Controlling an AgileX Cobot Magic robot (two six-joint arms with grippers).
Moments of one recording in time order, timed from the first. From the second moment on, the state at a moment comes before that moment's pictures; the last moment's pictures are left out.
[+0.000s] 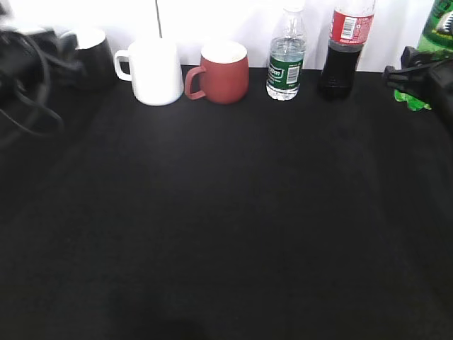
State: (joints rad) left arm -0.23 1.63 -0.70 0.05 -0.79 -0.01; right arm 0.21 1.82 -0.69 0.38 -1.03 -0.15
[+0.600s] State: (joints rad) left arm -0.26 1.57 -0.70 0.05 -0.69 -0.01; right arm 0.14 2.23 -1.05 0.31 -1.03 -0.11
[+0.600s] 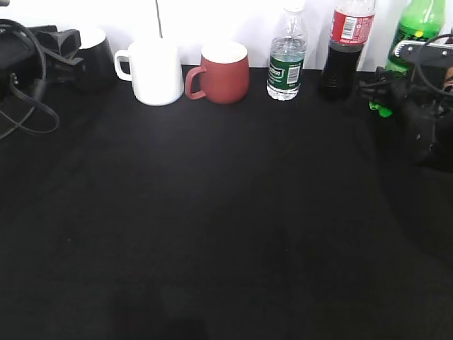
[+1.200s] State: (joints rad) left arm -0.26 1.57 -0.70 0.05 -0.69 -0.01; right arm 0.14 2.22 -1.04 0.30 -1.01 -0.11
